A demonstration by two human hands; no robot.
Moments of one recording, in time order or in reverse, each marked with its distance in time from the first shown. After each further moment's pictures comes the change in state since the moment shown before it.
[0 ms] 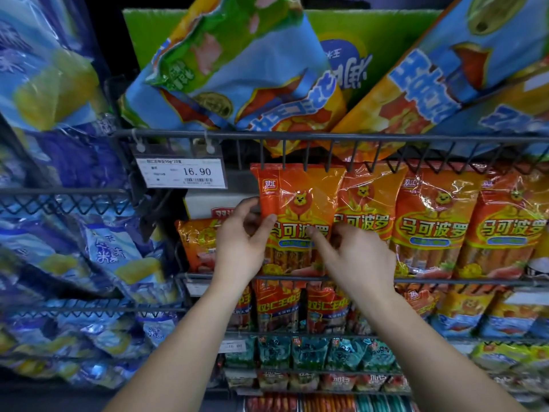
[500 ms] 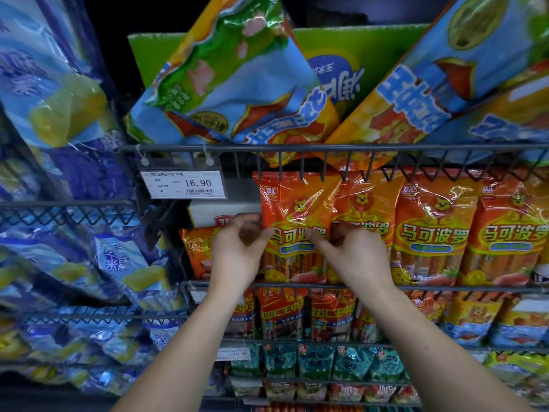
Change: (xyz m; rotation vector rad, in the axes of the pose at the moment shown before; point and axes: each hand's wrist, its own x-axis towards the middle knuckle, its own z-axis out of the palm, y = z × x) left_hand -0.002 -0.004 -0.007 0.053 0.039 -0.052; right_hand 0.018 0.007 0.003 0.156 0.004 -0.065
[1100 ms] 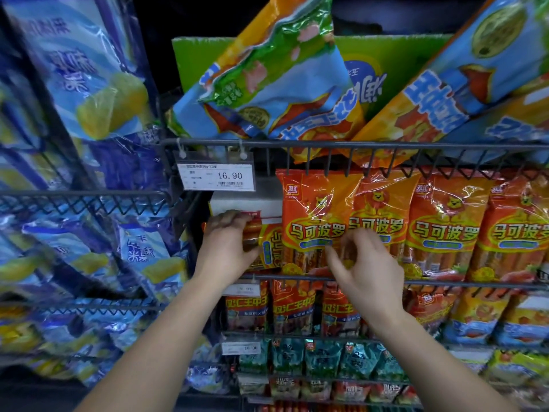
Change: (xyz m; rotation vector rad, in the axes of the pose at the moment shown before) left_hand 0.018 -0.034 -0.051 0.714 -0.231 0.153; right_hand -0.045 -0.012 0.008 -0.063 0.173 -0.087
